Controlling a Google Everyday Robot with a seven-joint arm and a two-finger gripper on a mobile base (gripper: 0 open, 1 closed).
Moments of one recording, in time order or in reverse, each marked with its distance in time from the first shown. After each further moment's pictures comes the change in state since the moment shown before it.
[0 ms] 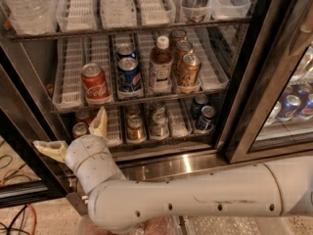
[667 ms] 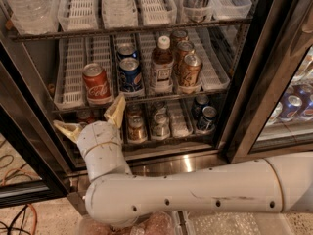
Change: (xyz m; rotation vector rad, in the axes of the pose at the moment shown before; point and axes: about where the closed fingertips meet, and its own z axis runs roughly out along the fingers) arm -0.022 -0.059 0.002 0.231 -0.046 -0.107
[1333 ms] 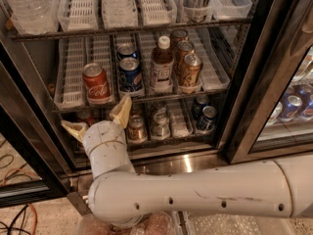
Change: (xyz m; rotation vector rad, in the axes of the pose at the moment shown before) arm 0.008 -0.016 -0.003 0.030 0.057 -0.032
